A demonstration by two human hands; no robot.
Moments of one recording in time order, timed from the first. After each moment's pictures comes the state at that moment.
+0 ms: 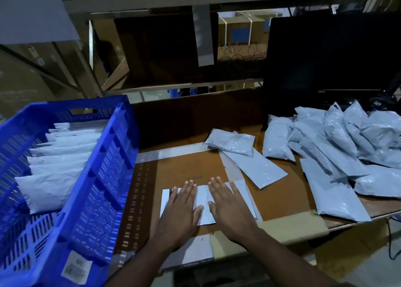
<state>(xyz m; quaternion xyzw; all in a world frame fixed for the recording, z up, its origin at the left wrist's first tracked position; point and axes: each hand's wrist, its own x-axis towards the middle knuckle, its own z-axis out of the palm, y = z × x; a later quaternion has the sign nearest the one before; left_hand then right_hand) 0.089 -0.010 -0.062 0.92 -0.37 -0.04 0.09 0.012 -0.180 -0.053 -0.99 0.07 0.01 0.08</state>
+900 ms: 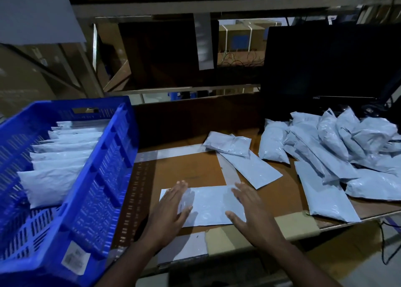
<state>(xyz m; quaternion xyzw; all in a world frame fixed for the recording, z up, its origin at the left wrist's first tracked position) 0.080 0.016 -0.039 0.90 -0.34 -0.04 0.29 -0.051 -0.229 -0.041 -0.96 0.11 -0.08 0.24</state>
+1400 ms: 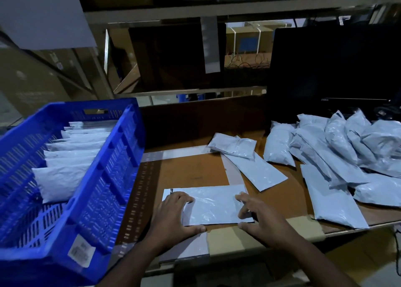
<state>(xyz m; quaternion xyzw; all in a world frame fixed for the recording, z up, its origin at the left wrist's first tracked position) 0.068 0.018 -0.033 0.91 -0.34 -0.02 0.24 -0.061 -0.254 -0.021 -0.93 0.06 0.01 0.37</state>
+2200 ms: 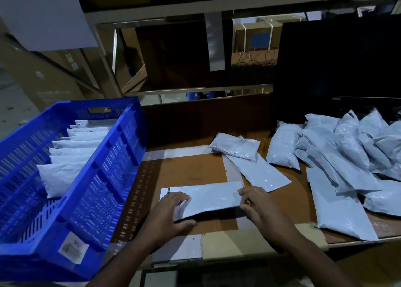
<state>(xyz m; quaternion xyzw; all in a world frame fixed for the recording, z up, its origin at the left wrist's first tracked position) 0.068 0.018 -0.023 0.90 -0.32 -0.04 0.28 -0.048 -0.269 -0.008 -0.94 0.03 -0.07 0.34</state>
